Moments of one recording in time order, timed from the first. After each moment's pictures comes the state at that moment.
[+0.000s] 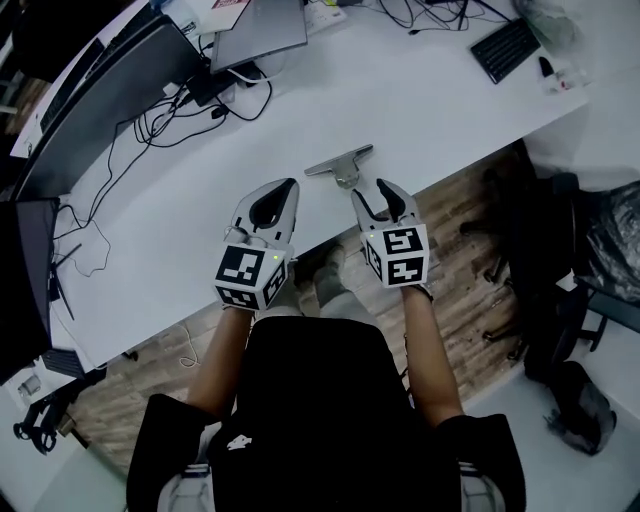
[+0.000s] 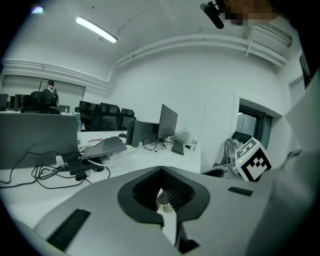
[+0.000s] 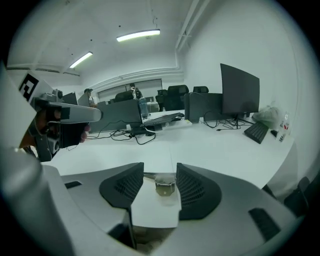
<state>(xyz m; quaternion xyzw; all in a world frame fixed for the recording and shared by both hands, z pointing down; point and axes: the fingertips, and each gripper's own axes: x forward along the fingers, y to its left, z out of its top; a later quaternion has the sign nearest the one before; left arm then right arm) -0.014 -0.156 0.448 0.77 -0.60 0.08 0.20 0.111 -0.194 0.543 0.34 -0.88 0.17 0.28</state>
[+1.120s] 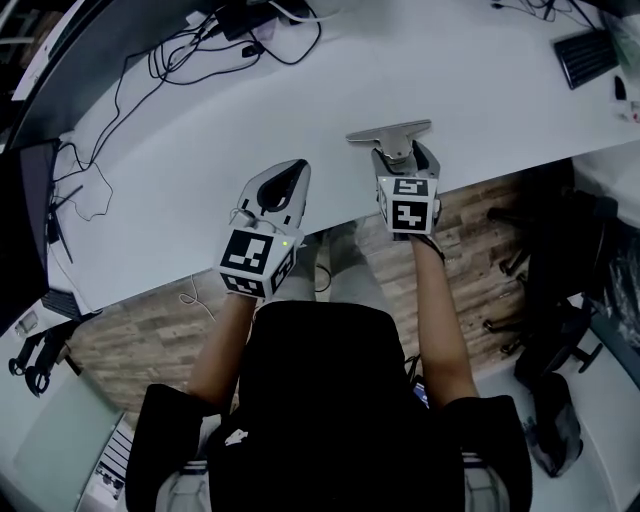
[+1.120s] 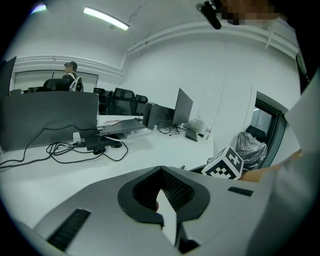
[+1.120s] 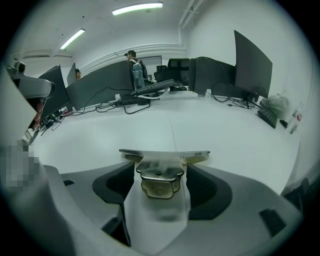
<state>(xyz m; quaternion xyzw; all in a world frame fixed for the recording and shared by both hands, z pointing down) -0.066 -0.135 0.531 0.71 -0.64 0.12 0.27 0.066 -0.230 0.688 0.34 -0.84 0.18 0.39</state>
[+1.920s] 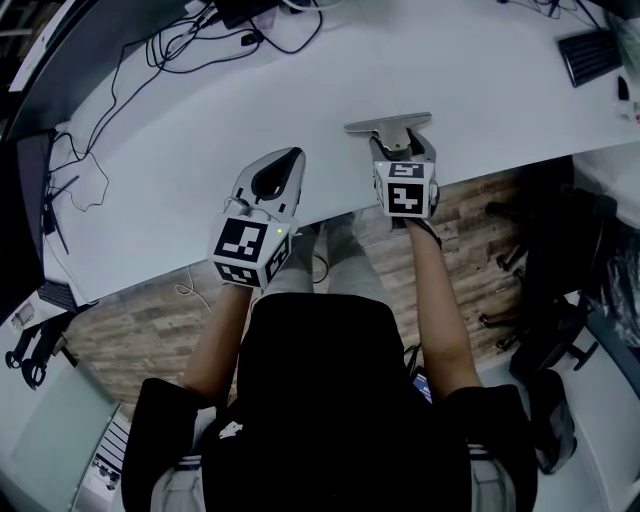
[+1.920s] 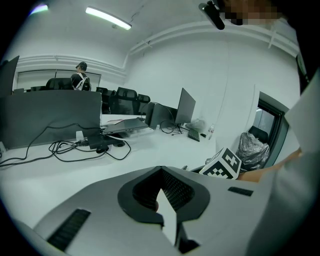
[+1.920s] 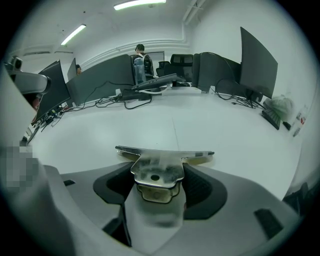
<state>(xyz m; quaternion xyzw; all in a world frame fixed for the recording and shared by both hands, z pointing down) -0.072 -0.134 0.536 0.70 -0.65 0.12 0.27 0.060 -0.232 0.702 0.32 -0.83 0.18 0.41</state>
